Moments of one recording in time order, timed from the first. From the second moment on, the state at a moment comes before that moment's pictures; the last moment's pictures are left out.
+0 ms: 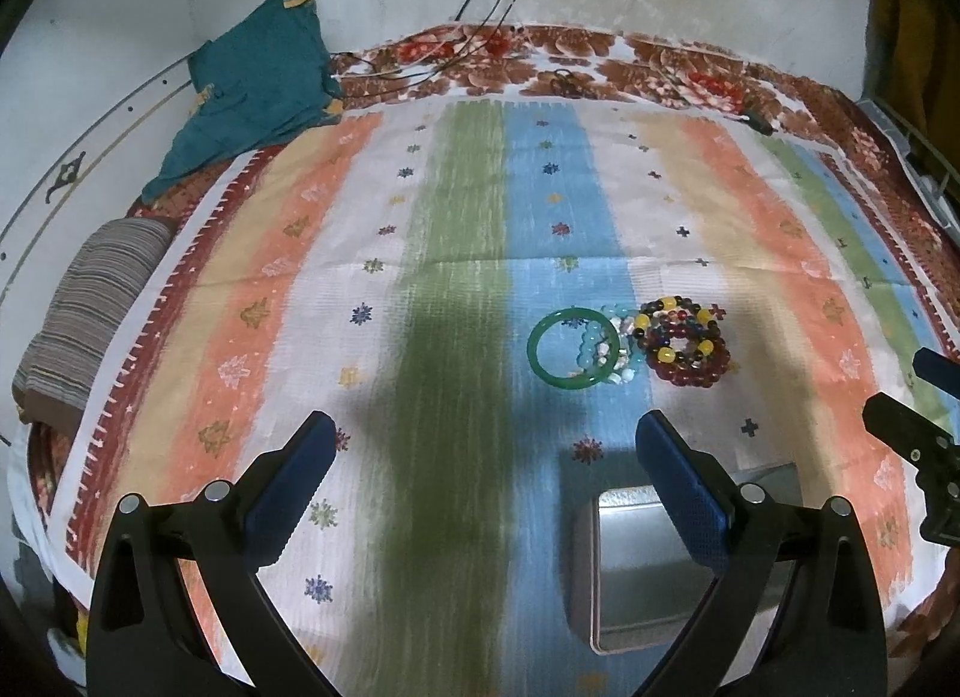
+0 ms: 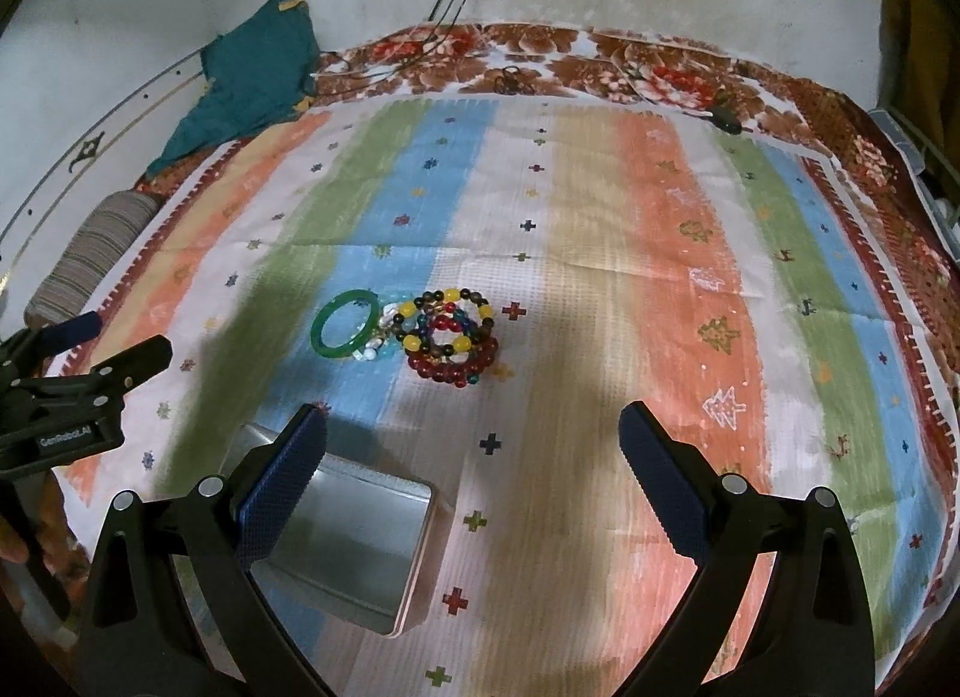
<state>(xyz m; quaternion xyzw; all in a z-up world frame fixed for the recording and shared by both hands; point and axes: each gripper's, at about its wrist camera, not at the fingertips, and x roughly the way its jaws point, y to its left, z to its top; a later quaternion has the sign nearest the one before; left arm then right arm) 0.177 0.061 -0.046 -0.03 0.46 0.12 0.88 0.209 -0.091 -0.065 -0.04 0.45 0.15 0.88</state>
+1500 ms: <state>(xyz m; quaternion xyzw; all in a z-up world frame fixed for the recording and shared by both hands) 0.263 0.094 -0.123 -0.07 0.51 0.10 0.85 0.295 -0.074 -0.119 -0.05 0.50 0.14 0.85</state>
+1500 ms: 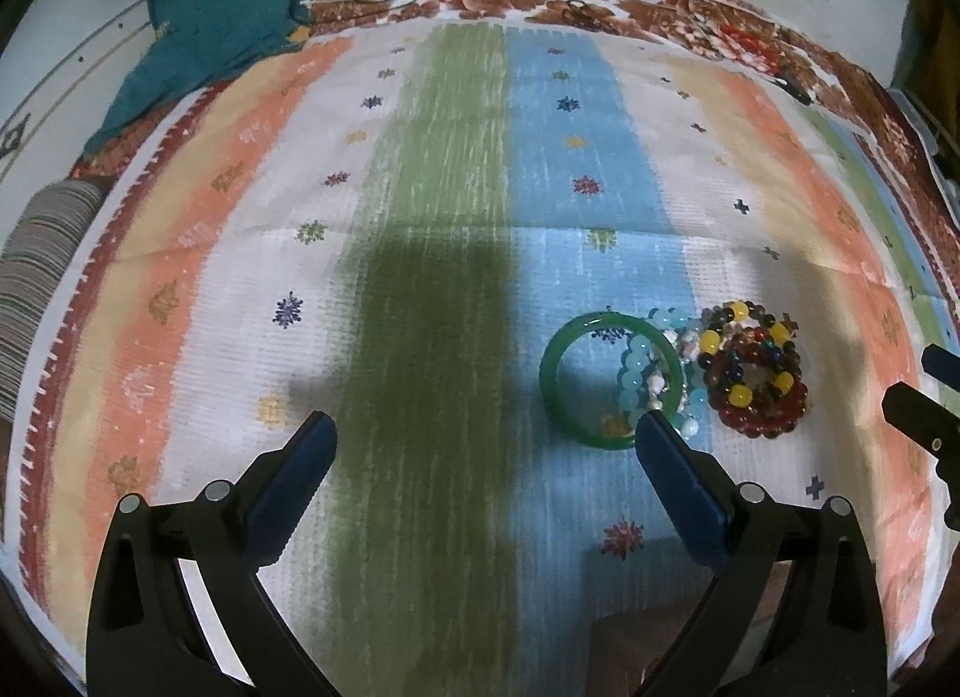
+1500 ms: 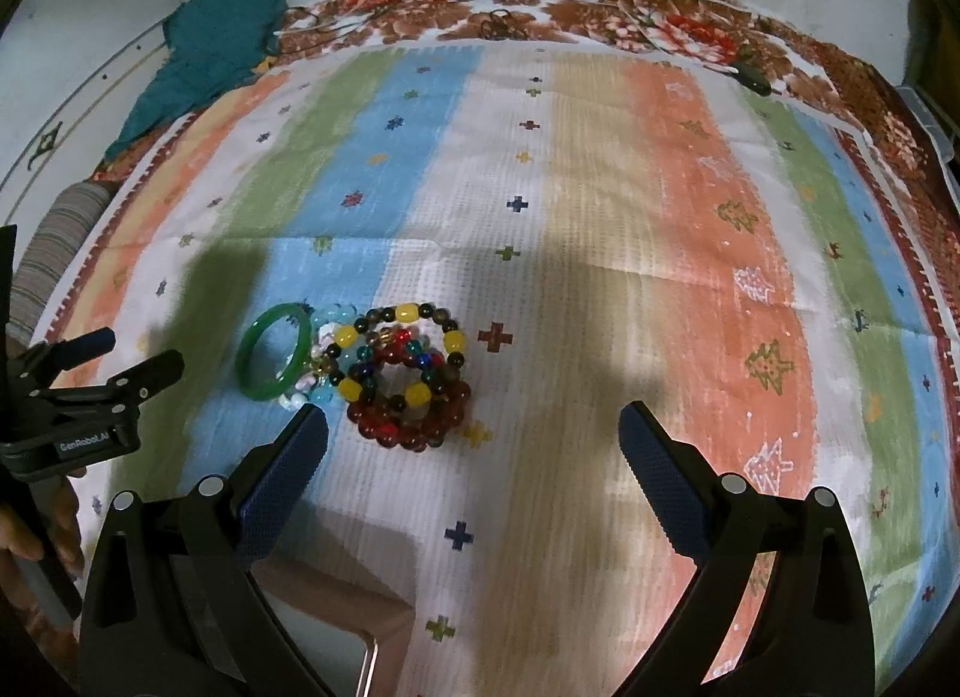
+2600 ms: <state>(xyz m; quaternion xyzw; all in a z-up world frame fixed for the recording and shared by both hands) 0.307 0.098 -0.170 -0.07 0.56 0.07 0.83 0.354 -0.061 -0.170 -0.06 0.55 0.11 0.83</state>
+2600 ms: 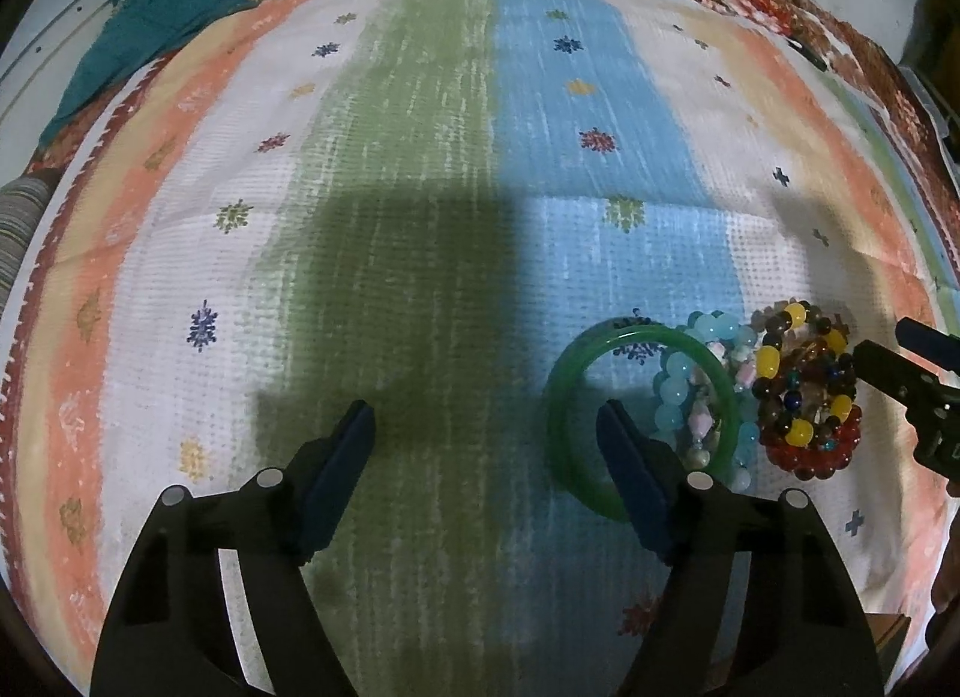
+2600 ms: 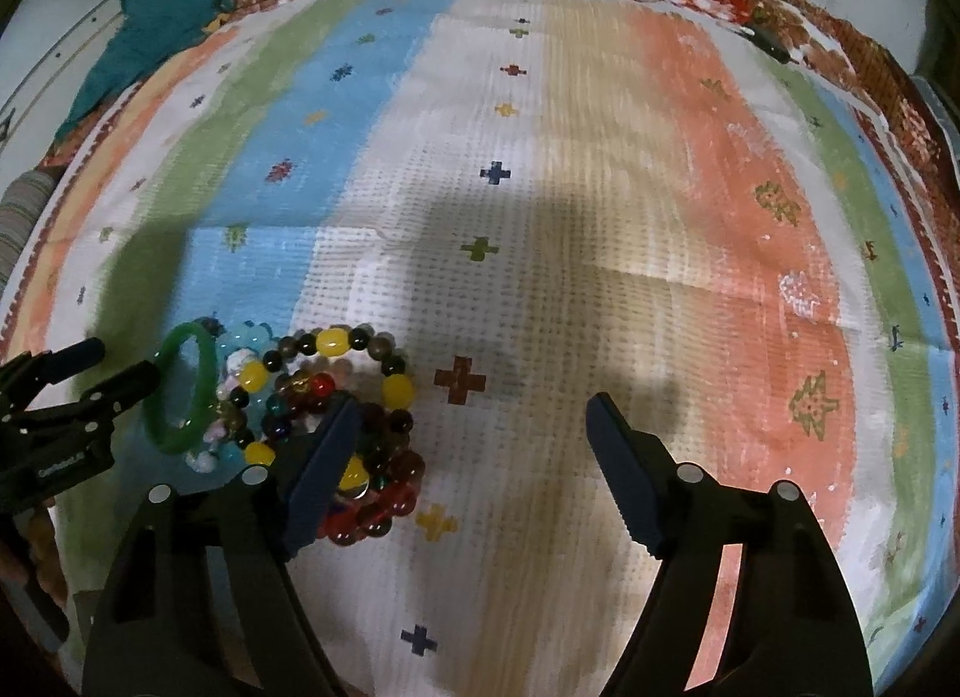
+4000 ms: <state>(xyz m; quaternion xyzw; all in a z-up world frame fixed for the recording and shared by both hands) 0.290 0.093 -0.130 -0.07 0.52 0.06 0.85 0.330 -0.056 -0.135 -0.05 0.52 0.16 0.84</state>
